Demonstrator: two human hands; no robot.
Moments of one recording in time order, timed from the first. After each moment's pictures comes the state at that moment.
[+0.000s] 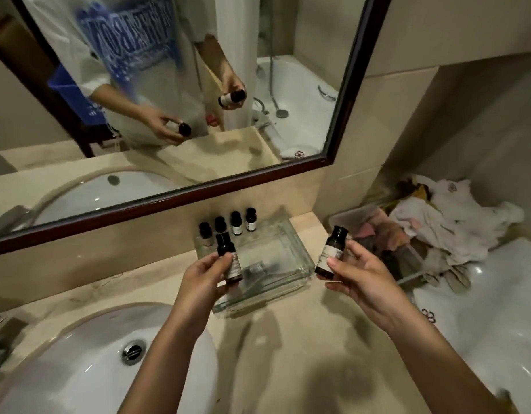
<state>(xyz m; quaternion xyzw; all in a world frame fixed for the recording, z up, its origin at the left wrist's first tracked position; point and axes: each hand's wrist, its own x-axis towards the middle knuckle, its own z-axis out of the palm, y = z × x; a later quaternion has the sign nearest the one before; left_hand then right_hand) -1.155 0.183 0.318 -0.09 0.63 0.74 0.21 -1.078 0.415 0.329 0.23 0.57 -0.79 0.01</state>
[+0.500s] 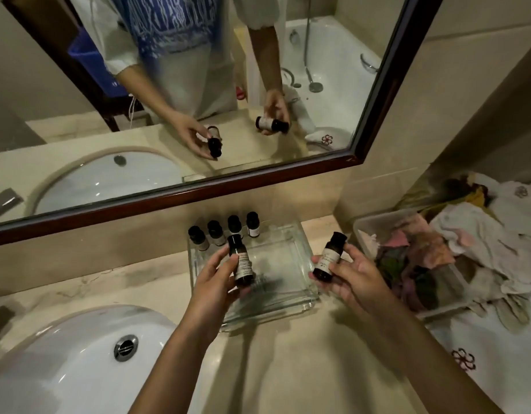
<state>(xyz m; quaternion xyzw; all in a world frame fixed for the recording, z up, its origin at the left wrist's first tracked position) -1.204 0.246 0.271 -0.21 0.59 0.75 0.19 -1.170 0.466 0.253 0.23 0.46 -0.85 0.09</state>
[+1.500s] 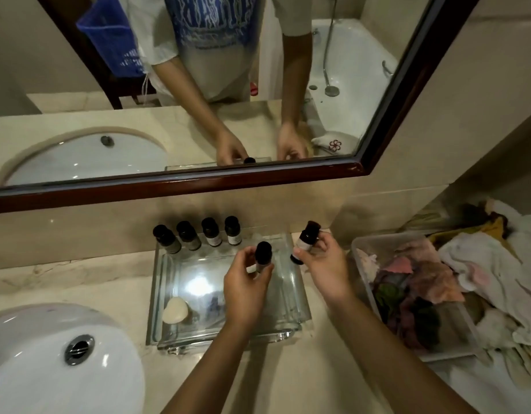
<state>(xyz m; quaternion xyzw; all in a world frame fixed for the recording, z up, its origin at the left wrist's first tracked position) -1.236 0.346 0.177 -0.14 0.80 0.58 0.00 -1.256 0.478 0.182 0.21 0.73 -0.65 0.00</state>
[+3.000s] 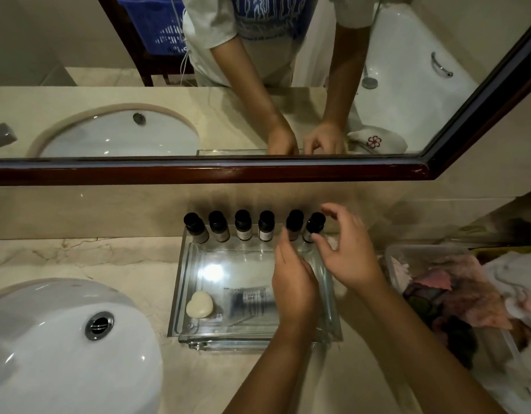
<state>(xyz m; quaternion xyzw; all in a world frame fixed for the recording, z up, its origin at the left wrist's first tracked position) -1.248 0.378 0.180 -0.17 0.84 0.51 0.02 -1.286 0.463 0.204 -0.02 0.93 -0.37 -0.02</state>
